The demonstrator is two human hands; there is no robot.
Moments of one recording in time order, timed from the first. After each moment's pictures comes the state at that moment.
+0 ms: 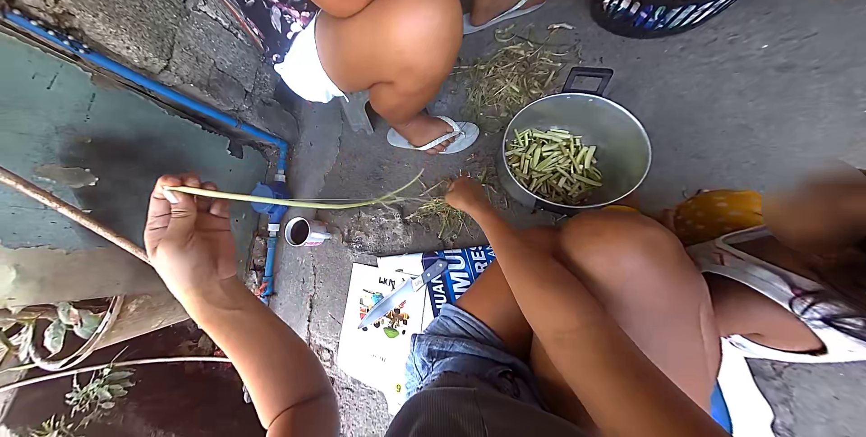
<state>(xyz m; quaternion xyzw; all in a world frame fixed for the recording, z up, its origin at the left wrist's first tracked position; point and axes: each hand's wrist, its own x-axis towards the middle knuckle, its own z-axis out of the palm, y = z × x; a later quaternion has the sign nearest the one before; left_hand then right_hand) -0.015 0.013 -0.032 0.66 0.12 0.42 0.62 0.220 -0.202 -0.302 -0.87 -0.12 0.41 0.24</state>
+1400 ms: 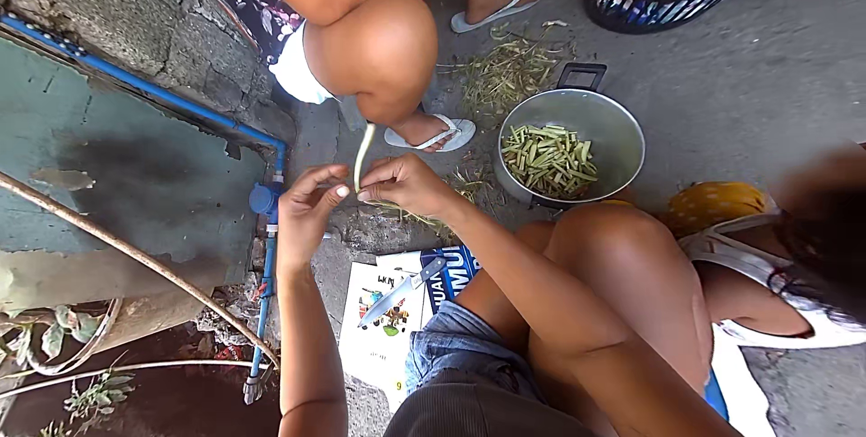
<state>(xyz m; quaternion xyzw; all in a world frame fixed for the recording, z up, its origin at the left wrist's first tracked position) 0.034 -0.036 -0.095 0.84 0.02 0.21 0.50 0.164 -0.189 -0.151 -0.51 -0.42 0.26 0.71</state>
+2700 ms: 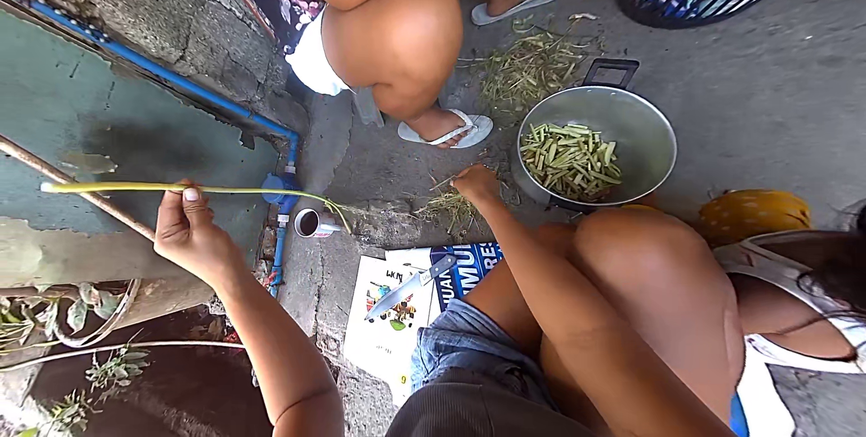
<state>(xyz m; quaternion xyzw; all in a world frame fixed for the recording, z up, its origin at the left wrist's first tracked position) -0.035 0.041 -0.061 0.76 0.26 0.54 0.26 0.216 -0.199 -0.292 -0.87 -0.04 0.35 0.35</state>
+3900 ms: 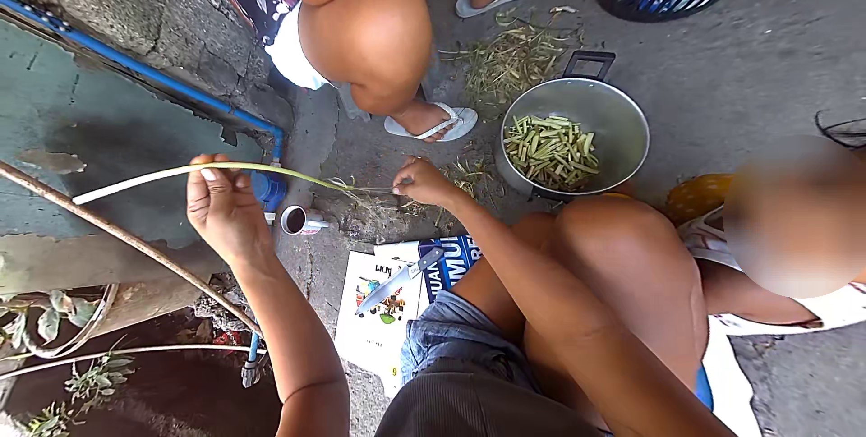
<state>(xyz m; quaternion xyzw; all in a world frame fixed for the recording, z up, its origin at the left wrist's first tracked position) 0.011 0.003 -0.076 0.62 0.13 0.48 0.60 0.191 -0.175 -0.247 -0.75 -0.39 0.32 0.44</state>
